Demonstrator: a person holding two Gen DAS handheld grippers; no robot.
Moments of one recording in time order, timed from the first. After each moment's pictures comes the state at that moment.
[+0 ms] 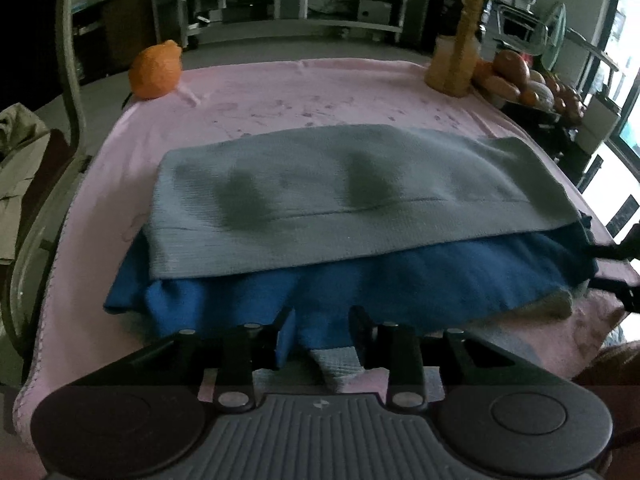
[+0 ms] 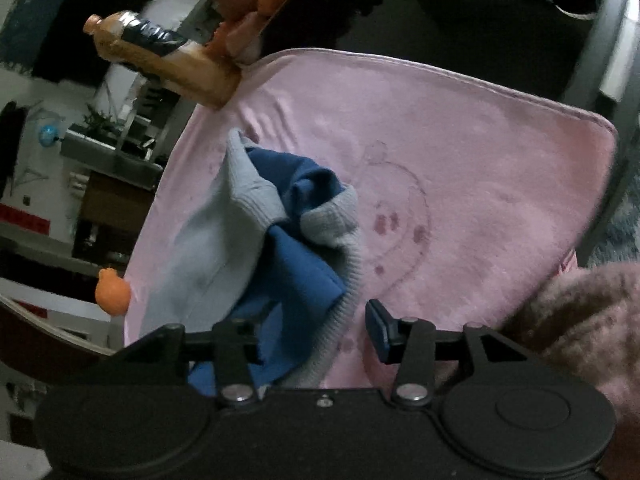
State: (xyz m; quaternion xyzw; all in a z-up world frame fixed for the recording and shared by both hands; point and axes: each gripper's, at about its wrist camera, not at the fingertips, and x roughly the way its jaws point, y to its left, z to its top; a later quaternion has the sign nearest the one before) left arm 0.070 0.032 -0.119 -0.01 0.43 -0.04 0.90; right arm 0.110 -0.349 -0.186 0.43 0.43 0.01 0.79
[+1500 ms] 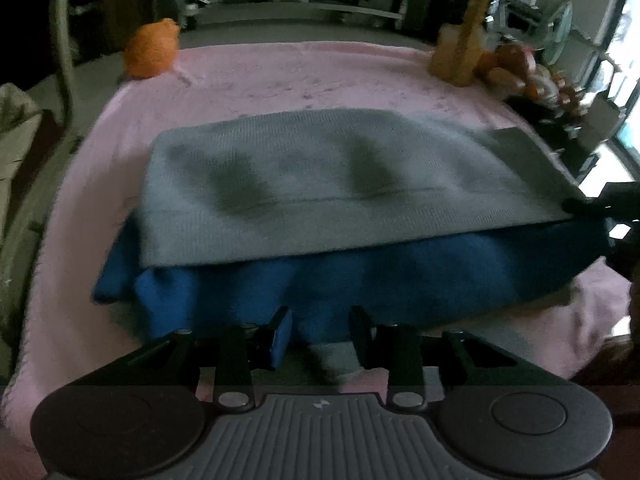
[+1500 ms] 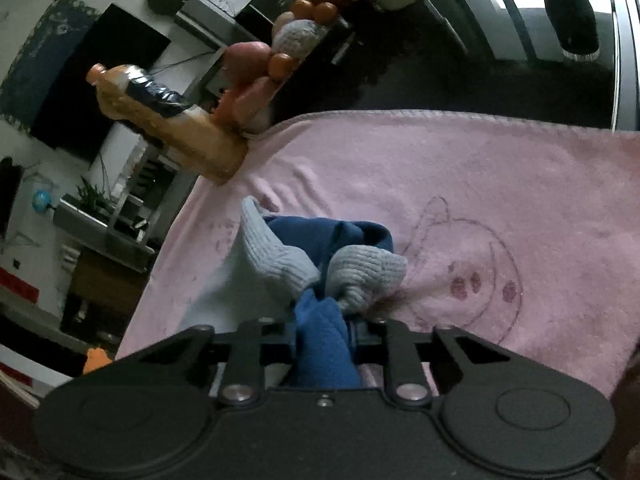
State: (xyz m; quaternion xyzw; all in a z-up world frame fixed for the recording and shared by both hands) left arm 0.085 0.039 -0.116 -0.04 0.46 -0.06 0.89; right arm 0.140 -0.303 -0.178 0.42 0.32 -0.08 0.84
